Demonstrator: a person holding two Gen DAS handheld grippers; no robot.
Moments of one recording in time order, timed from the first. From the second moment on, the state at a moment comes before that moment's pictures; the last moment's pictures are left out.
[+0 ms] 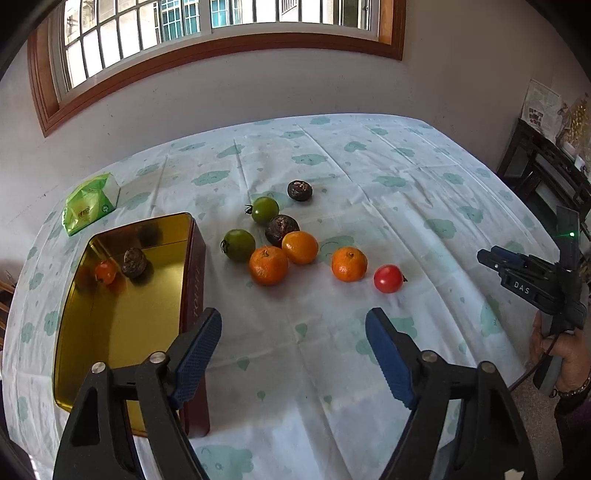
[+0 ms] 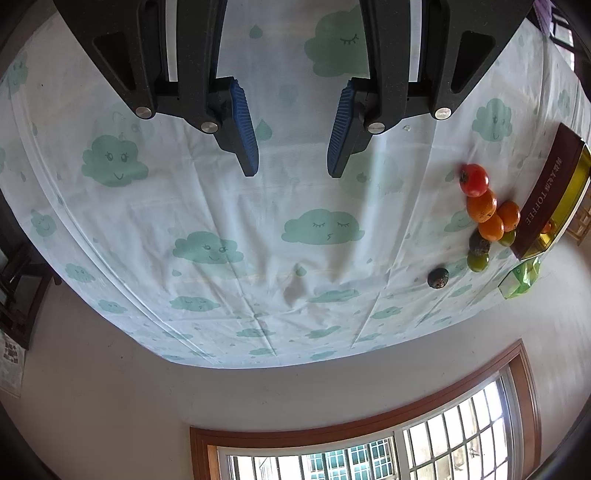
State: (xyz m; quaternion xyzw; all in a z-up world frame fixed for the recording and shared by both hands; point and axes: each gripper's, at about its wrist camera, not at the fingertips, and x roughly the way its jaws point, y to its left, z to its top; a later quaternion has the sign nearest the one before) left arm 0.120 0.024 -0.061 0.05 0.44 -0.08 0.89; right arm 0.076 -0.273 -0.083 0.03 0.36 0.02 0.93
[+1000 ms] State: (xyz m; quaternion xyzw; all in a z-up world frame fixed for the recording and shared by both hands) left arm 0.195 0.035 -0.116 0.02 0.51 -0.08 0.86; right arm 0.082 -0.274 -0.096 0.04 0.37 0.04 0.93
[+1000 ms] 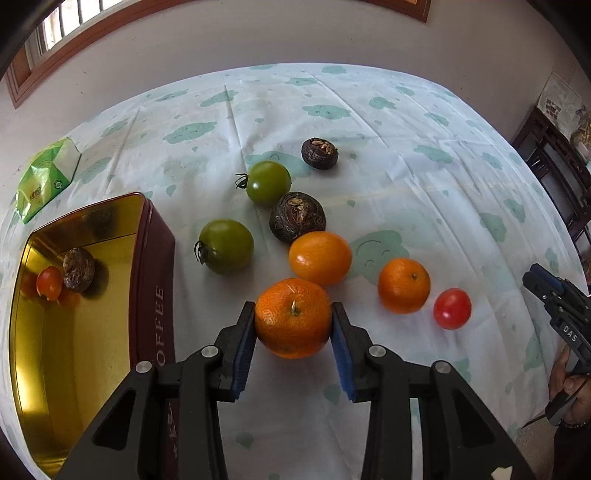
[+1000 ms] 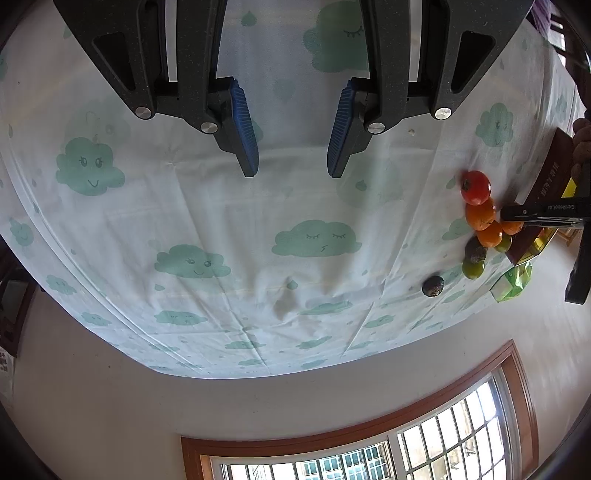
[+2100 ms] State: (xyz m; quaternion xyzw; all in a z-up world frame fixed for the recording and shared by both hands) left arm 0.077 0.114 -0.034 -0.03 0.43 -0.01 0.90; right arm 0.106 -0.115 -0.100 -0.08 0.39 0.19 0.90
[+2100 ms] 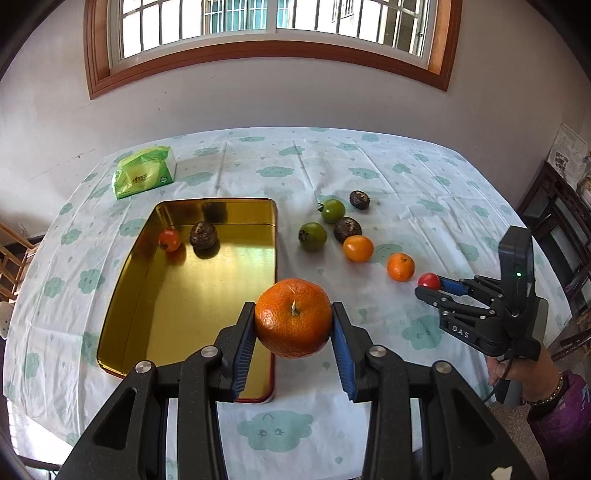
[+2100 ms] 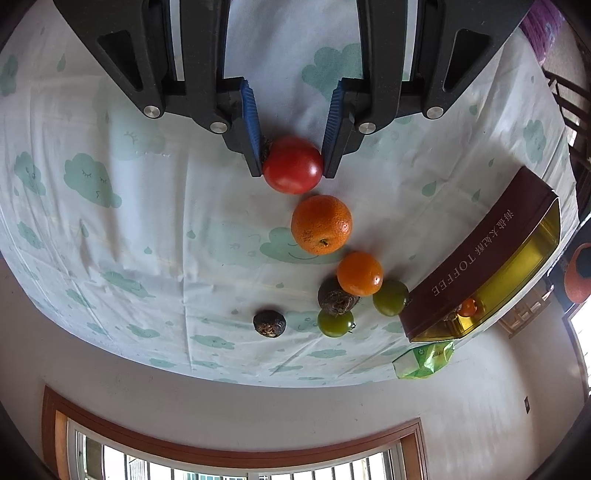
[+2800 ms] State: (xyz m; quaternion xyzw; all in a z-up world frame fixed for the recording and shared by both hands) left arm 0.161 0.226 -0.098 -0.01 0.48 0.08 0.88; right arm 0.104 -0.130 -0.096 -0.04 0.36 0.16 0.92
